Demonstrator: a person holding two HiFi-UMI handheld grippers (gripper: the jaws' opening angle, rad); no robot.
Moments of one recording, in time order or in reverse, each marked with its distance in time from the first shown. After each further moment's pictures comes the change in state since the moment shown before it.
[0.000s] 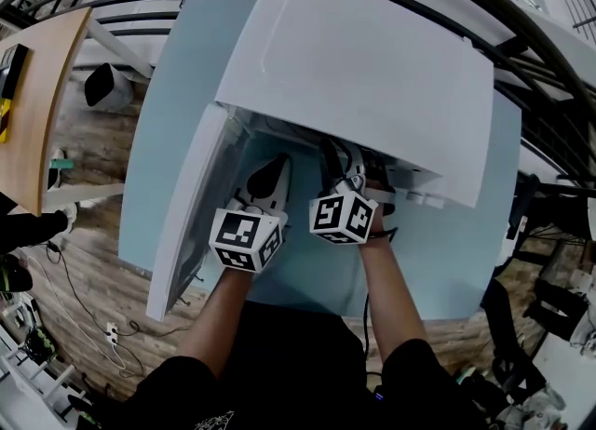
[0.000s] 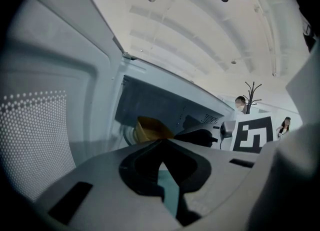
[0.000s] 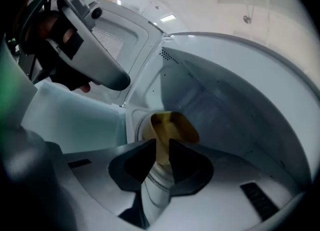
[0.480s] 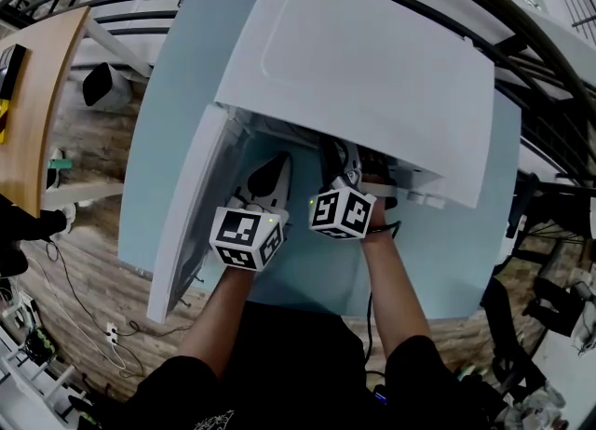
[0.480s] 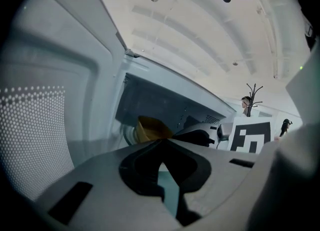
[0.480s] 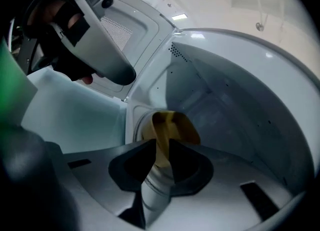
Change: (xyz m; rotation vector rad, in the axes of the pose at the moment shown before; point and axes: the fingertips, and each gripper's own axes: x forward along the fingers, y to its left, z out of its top) left arm 0.004 0.003 0.000 -0.022 0.000 0.004; right arm 0.011 0.002 -0.001 -0.123 0.021 0.007
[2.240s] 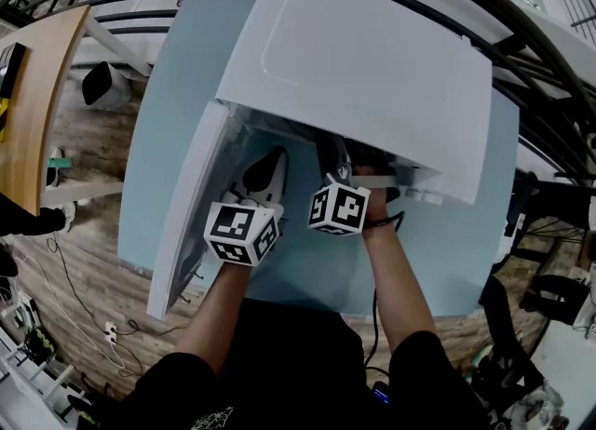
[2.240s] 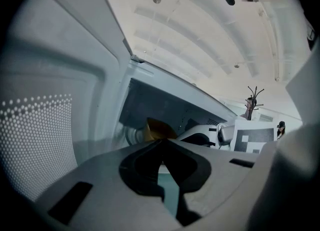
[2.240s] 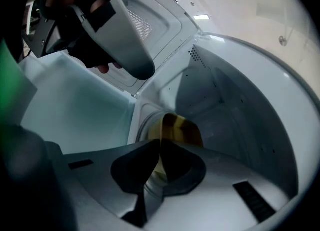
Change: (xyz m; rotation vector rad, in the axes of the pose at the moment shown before) left arm -0.003 0.006 0.006 -0.021 -0.017 0.005; right arm 0.001 0.009 0.007 -0.204 0.031 0.062
